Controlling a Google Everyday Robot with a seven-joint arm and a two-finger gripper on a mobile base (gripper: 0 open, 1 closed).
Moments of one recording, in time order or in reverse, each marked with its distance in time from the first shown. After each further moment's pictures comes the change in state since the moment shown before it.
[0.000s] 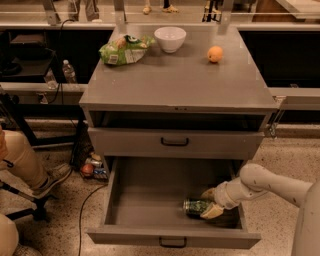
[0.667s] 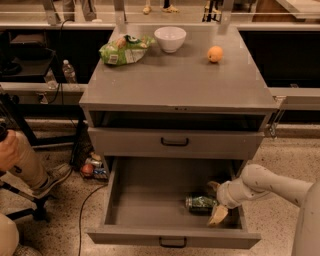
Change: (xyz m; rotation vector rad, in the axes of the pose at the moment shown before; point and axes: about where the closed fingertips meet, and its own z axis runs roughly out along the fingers) arm 0.015 -0.011 -0.006 0.056 0.044 0.010
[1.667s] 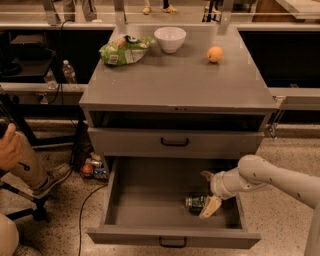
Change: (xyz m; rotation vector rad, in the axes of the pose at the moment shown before) arm -0.068 -0.009 -0.027 0.041 -0.068 -0.061
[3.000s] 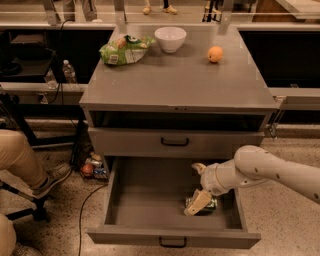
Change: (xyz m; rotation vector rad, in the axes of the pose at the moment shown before) arm -0.113 0.037 -0.057 0.022 -0.065 0.094
